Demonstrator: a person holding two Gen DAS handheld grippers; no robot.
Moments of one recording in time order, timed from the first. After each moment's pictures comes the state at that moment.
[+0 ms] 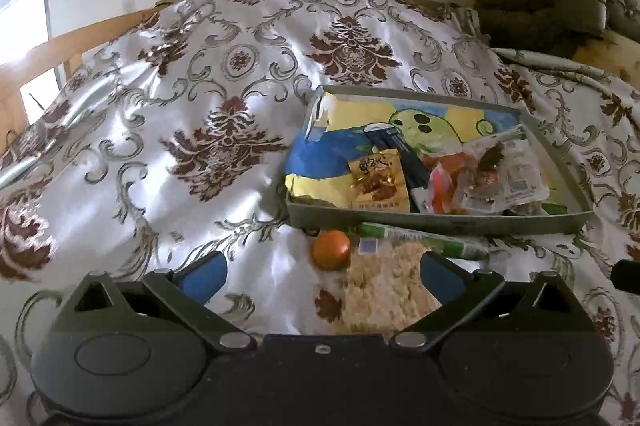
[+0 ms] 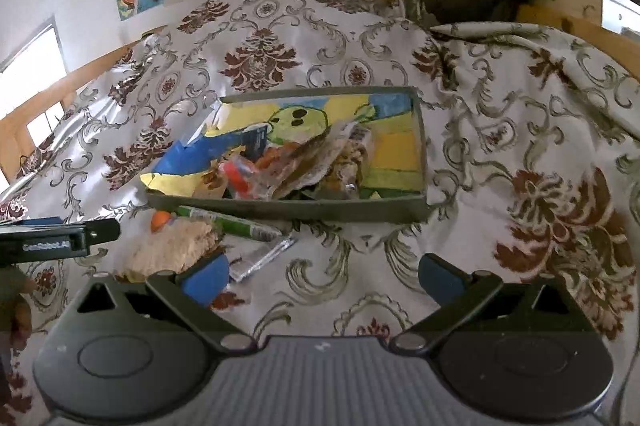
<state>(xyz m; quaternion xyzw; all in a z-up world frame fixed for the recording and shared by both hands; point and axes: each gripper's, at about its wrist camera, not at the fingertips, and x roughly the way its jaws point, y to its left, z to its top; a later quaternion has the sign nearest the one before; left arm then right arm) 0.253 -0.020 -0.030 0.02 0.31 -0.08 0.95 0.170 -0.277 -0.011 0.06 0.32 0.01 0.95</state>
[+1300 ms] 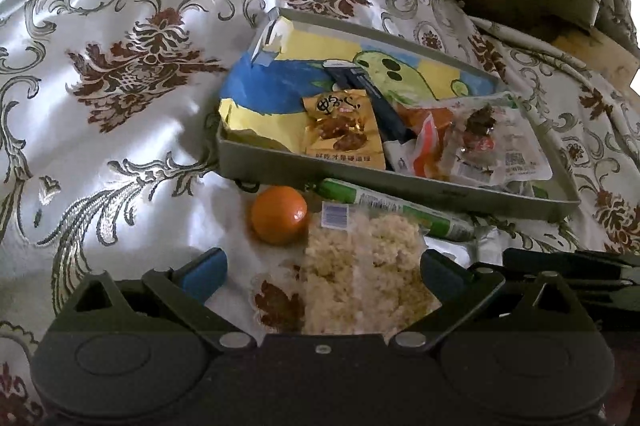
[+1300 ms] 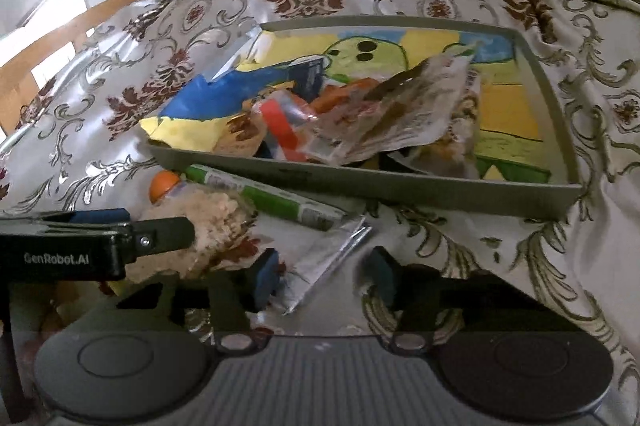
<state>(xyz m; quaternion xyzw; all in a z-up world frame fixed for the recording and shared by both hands) 0.315 -0.018 -0.093 -0.06 0.38 -0.18 0.90 0.267 -0.230 -0.077 0.05 0.39 0.08 0.92</state>
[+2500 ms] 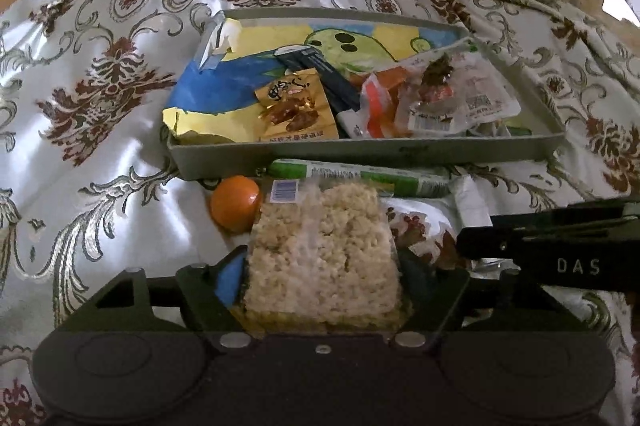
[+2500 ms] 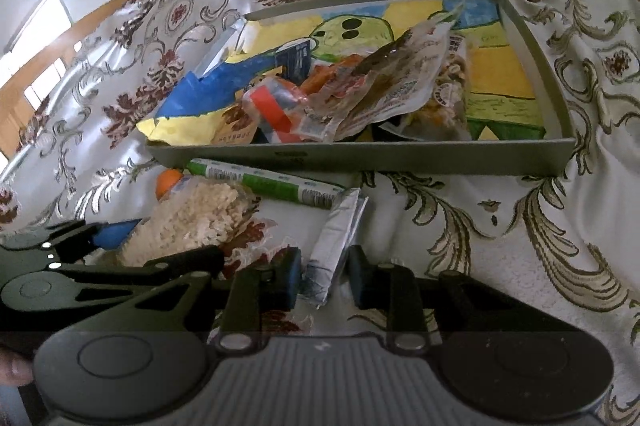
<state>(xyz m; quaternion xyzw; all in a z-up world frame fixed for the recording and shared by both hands) 0.296 -0.051 -0.091 0.05 0.38 -0.20 0.90 0.262 -0.237 -0.077 0.10 0.42 0.07 0.90</state>
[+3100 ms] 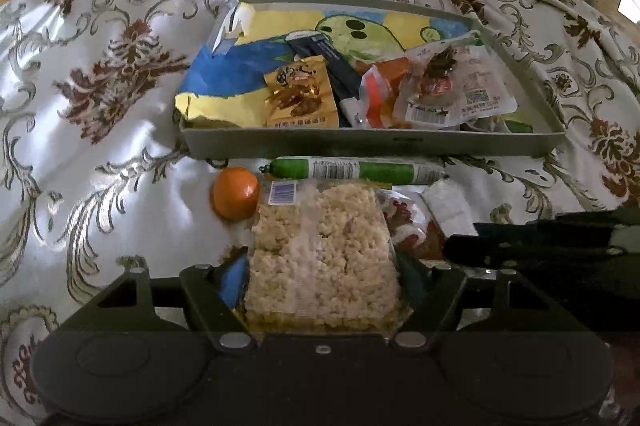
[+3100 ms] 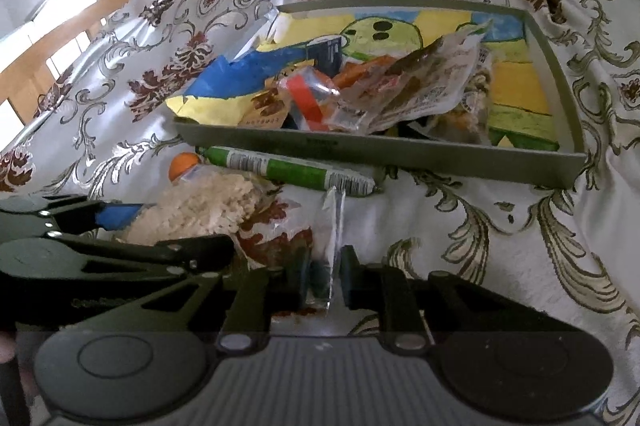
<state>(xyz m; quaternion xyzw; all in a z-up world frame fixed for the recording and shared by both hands) 0.286 -0.053 -0.075 0.03 0.42 -0.17 0.89 0.251 -0.227 -0.074 0.06 0.42 0.10 0.90</state>
